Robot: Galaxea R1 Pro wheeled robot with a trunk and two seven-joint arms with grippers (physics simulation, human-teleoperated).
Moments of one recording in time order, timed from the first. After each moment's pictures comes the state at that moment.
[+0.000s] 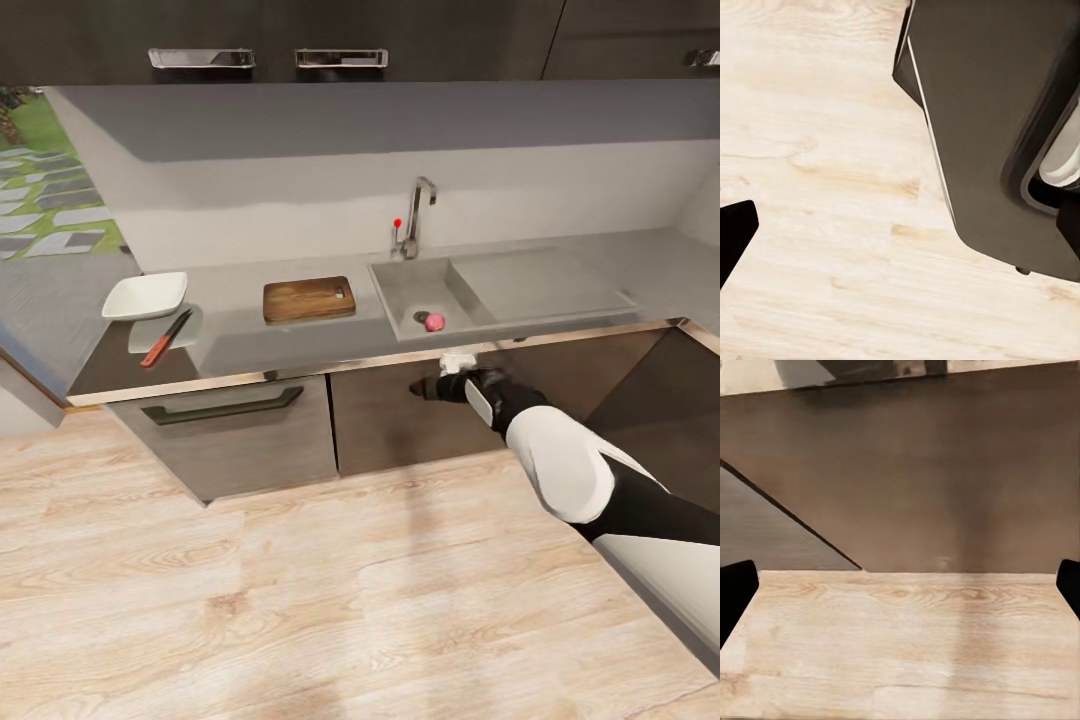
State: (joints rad) left arm 0.07 -0.01 0.01 0.00 0.28 -0.38 0.01; right arm -1.40 0.06 -0.48 -0.15 0.55 0.34 0.29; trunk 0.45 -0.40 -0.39
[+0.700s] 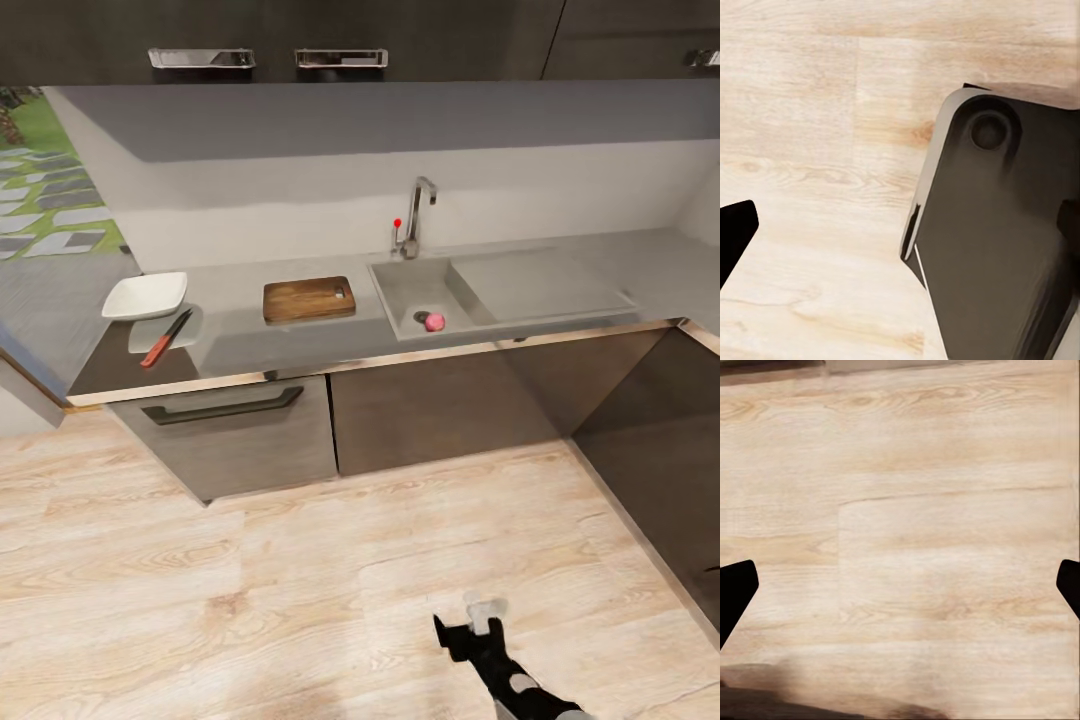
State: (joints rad) left arm 0.07 0.04 0.01 -0.34 0.27 -0.38 0.07; right arm -0.58 0.02 -0.48 -0.02 0.56 -0.46 0.09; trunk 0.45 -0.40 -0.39
